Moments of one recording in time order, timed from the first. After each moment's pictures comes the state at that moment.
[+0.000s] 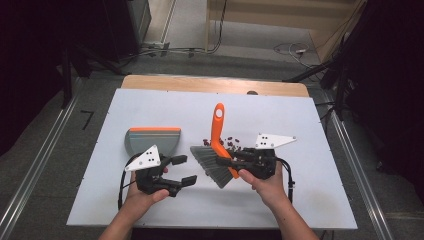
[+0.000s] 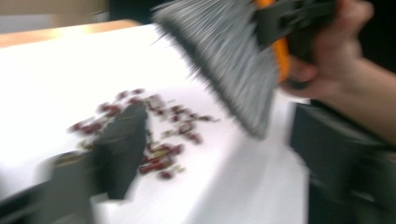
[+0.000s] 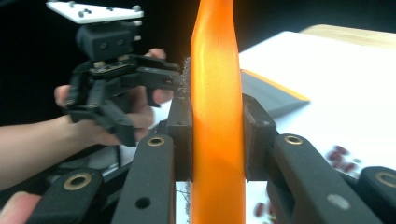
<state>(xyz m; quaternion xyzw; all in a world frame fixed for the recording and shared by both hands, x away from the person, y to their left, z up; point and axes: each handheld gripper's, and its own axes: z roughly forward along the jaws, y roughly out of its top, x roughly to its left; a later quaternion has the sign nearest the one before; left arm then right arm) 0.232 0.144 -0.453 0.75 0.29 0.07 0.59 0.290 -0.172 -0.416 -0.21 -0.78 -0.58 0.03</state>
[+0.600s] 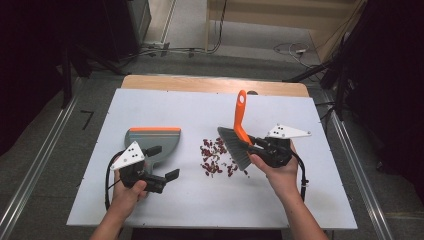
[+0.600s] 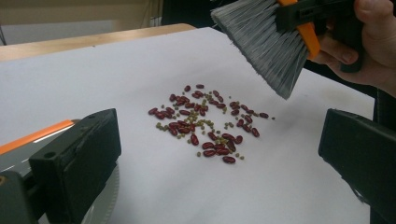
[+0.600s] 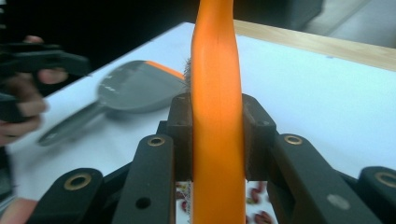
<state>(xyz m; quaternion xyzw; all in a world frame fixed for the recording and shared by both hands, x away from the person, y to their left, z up) 0.233 0.180 -0.457 0.73 0.35 0.15 0.57 0.311 -0.203 -0.411 -0.33 -0.79 -0.51 -0.12</state>
